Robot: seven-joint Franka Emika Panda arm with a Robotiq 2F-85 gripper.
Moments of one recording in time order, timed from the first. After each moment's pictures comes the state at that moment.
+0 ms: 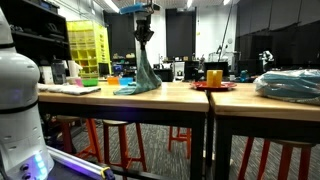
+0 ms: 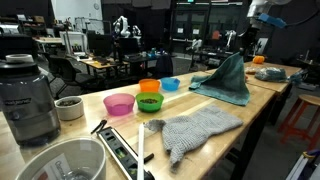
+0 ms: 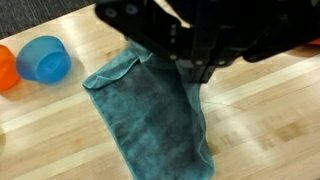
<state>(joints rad) -0.16 -0.21 -0.29 -1.85 0.05 1.66 -0.19</state>
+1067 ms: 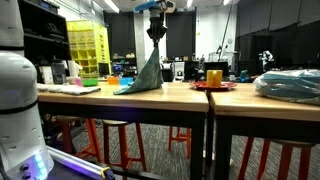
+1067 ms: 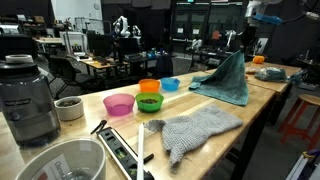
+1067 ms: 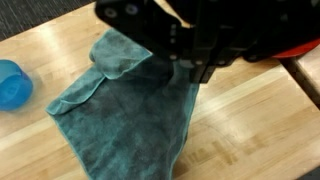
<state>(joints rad) -0.23 0.00 -0.31 -1.58 0.05 1.57 -0.19</state>
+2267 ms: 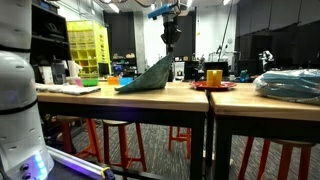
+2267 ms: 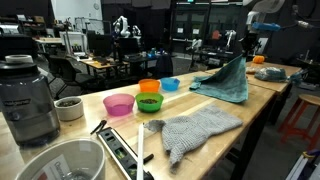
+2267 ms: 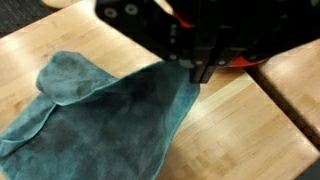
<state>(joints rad) -0.32 0.14 -0.32 -1.48 0.05 1.63 -0.17</state>
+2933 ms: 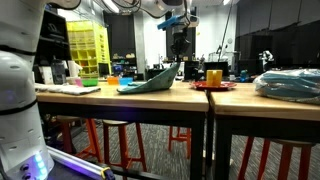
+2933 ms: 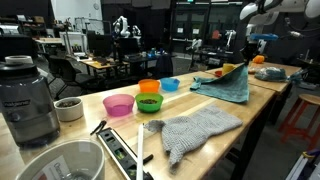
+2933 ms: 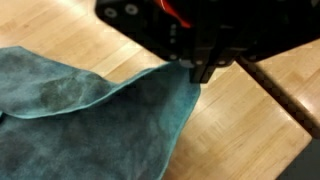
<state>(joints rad) -0.40 0.27 -0.32 -1.43 0.05 1.63 -0.12</state>
